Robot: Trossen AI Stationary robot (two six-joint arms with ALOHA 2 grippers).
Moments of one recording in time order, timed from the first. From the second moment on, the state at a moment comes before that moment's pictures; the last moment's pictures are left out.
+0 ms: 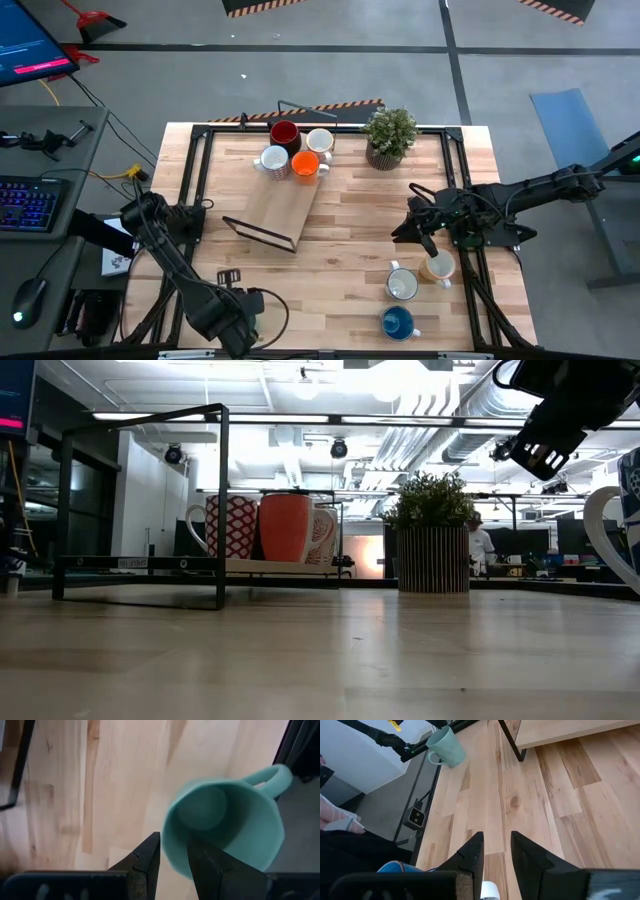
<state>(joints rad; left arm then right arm) -0.87 1.86 1.58 -1.31 -0.10 -1.04 0.19 0.69 0.44 -0.22 -0.16 0.50</state>
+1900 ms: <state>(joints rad) -0.85 1.88 1.58 -1.21 -0.15 -0.70 0.19 0.69 0.44 -0.22 -0.11 0.49</state>
